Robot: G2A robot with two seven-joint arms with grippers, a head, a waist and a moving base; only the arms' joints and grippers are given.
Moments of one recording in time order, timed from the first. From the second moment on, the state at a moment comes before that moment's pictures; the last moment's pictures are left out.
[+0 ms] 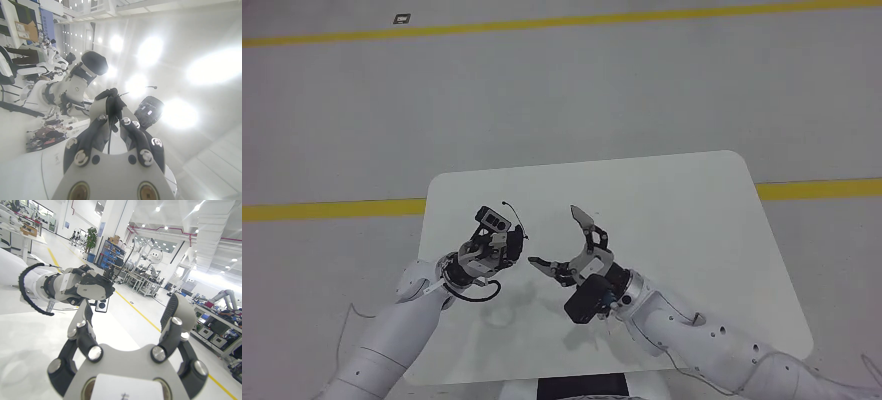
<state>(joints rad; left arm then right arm) 1.40 -1.00 -1.13 -1.50 -1.26 -0.20 -1.30 -1.23 -0.96 0.52 -1.88 -1.57 0.29 -0.38</state>
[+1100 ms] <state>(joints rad) 1.40 -1.00 -1.13 -1.50 -1.26 -0.20 -1.30 -1.18 -1.00 0.44 -1.84 -1.57 0.33 -0.39</state>
